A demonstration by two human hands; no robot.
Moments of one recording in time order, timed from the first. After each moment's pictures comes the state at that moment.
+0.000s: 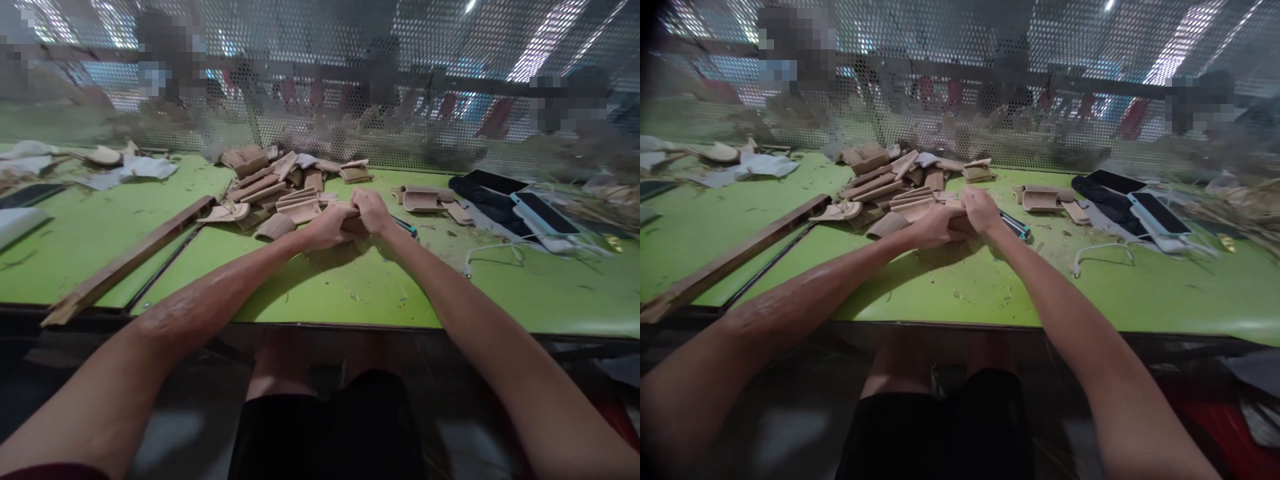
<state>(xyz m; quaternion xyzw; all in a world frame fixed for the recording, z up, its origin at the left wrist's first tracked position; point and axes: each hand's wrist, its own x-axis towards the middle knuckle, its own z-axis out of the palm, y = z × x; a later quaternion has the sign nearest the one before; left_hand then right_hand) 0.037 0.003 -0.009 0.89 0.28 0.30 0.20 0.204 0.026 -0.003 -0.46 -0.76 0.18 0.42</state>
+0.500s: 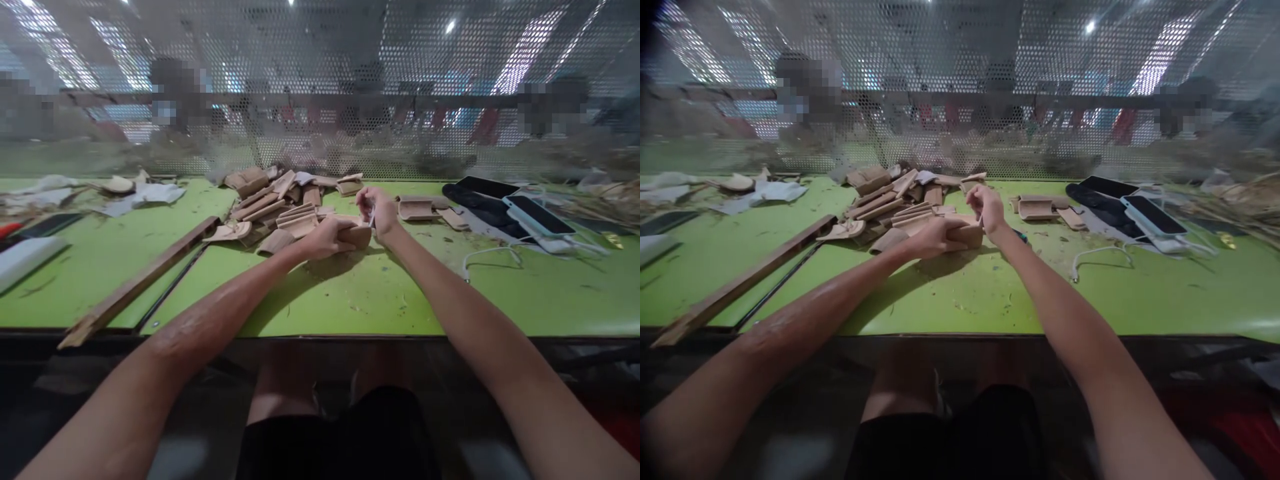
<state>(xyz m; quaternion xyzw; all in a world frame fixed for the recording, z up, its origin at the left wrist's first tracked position) 0.034 -0.001 0.000 0.89 0.26 0.29 0.25 0.208 0.026 0.014 -0.42 -0.60 0.38 0.56</state>
